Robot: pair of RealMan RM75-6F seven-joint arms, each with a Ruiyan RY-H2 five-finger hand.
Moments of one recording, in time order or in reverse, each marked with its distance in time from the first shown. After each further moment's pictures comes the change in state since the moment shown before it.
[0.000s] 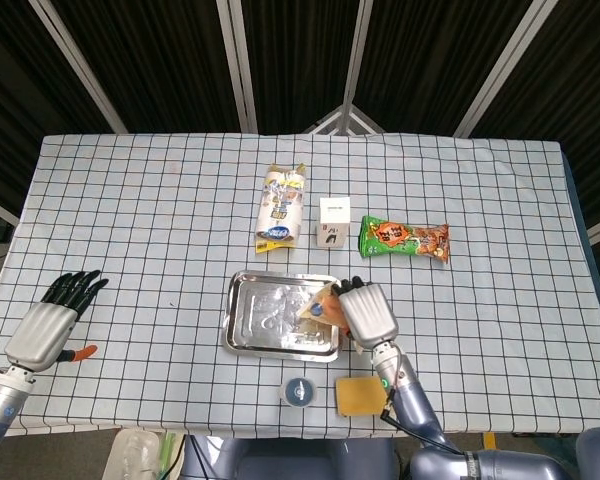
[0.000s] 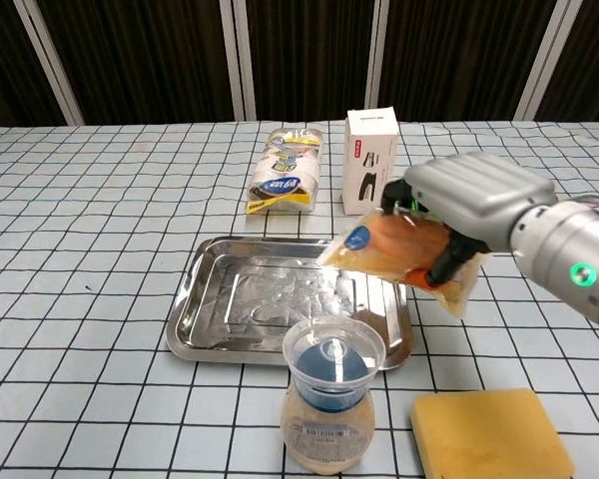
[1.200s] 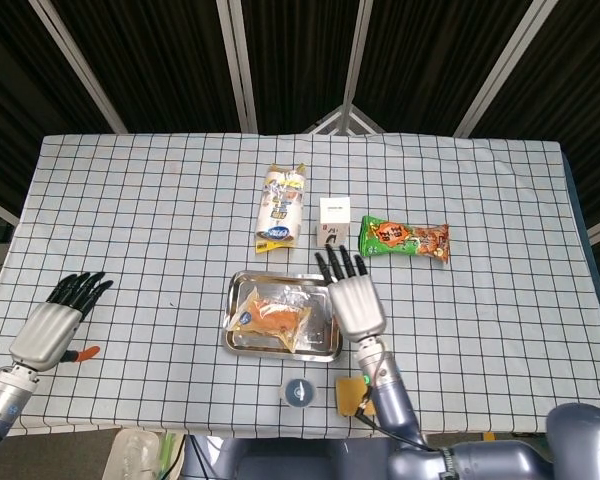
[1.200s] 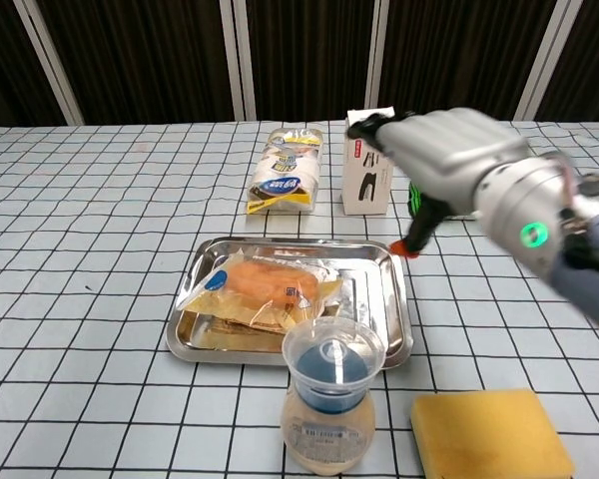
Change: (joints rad) left arm -0.010 -0.010 0.005 0.009 0.003 -0.019 0.012; right arm 0.101 0.009 -0.016 -0.100 0.117 0.223 -0.123
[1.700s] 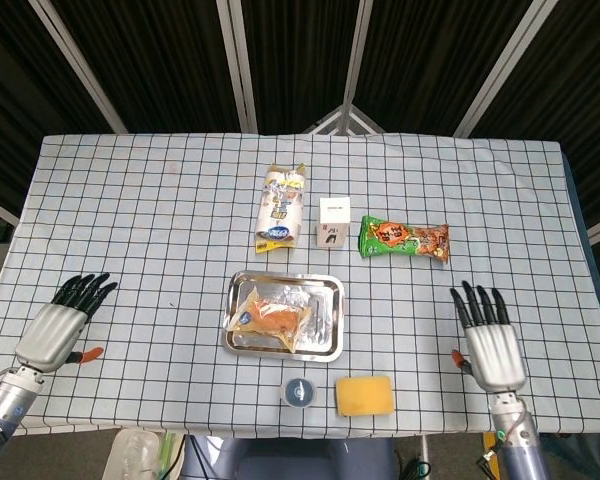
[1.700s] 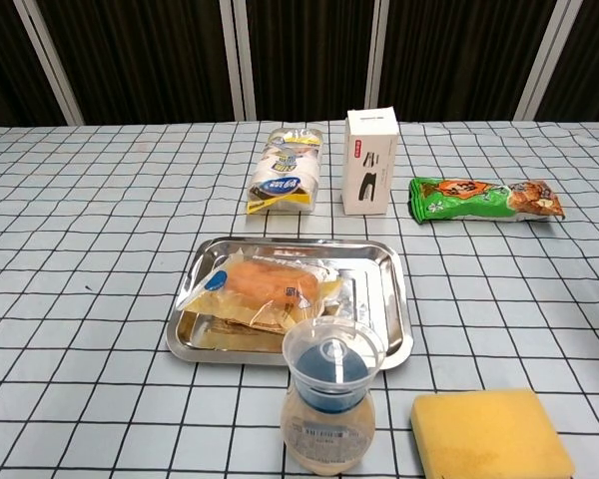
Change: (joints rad) left arm 0.000 -0.016 0.001 -0.005 0.004 0.001 0.038; right arm -0.419 0.311 -0.345 0.225 -0.415 0.221 0.615
